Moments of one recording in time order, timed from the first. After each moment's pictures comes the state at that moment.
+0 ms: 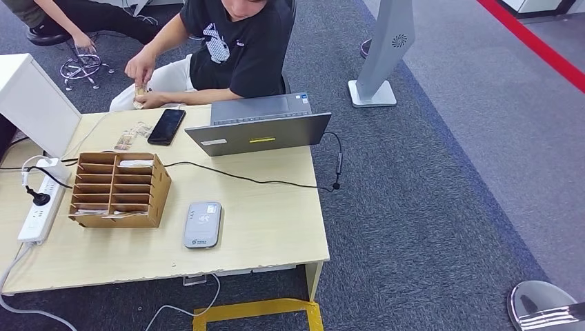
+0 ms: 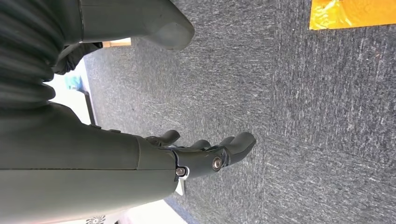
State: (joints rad) left arm -0.01 -0.06 0.43 -1.77 -0.04 0.41 -0.46; right arm -0.07 0.10 0.59 -0.15 -0.31 -0.50 0.26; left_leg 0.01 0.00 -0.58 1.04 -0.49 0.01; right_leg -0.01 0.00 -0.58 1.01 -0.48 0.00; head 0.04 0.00
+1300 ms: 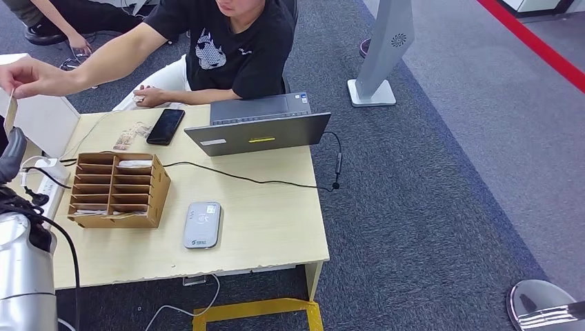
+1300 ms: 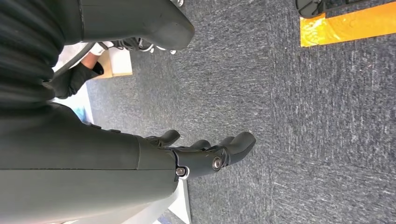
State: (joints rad) left arm -0.62 0.05 0.18 -1.03 -0.25 0.49 -0.29; right arm -0.08 0.10 0.54 -0.15 -0.41 -0.48 0.23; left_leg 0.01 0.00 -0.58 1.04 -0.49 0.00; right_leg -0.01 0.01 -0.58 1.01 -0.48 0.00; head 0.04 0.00
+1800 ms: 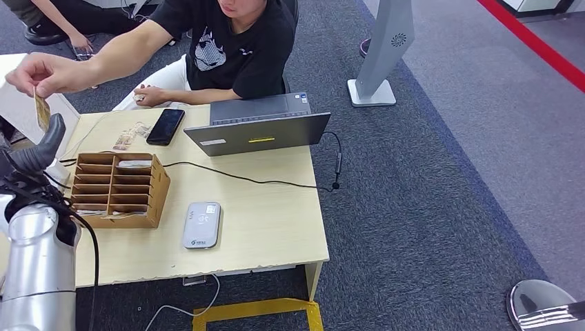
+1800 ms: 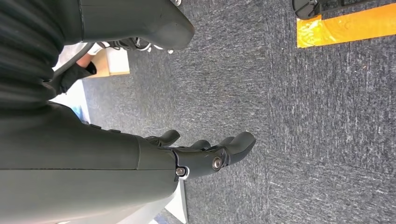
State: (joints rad) left arm -0.63 -0.01 0.03 -1.09 -0.20 0.45 -0.31; right arm -0.08 0.10 0.54 -0.15 -0.40 -0.47 0.22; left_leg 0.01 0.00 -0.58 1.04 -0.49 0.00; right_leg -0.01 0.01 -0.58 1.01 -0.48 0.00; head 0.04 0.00
